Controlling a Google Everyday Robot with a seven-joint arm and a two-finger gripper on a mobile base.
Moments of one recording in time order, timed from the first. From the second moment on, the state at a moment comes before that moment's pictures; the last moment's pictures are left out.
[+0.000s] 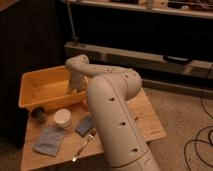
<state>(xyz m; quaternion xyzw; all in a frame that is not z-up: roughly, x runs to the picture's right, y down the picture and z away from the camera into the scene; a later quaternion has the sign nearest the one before) -0.198 0.024 0.956 -0.33 0.11 0.58 0.73</state>
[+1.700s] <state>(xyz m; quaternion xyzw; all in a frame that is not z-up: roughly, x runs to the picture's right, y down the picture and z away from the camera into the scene) -0.205 -0.034 0.853 -0.39 0.07 0.53 0.75</state>
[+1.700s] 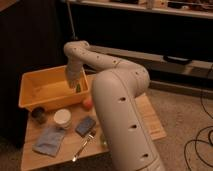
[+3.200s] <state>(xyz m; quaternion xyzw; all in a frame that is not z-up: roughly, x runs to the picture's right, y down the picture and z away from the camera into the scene) -0.192 -0.016 0.914 -0.33 0.10 0.48 0.80</state>
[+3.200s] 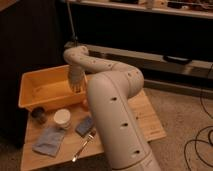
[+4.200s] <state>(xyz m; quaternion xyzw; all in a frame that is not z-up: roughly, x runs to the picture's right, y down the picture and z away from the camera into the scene) -0.187 -0.043 0.949 -0.26 0.10 0.46 0.84</state>
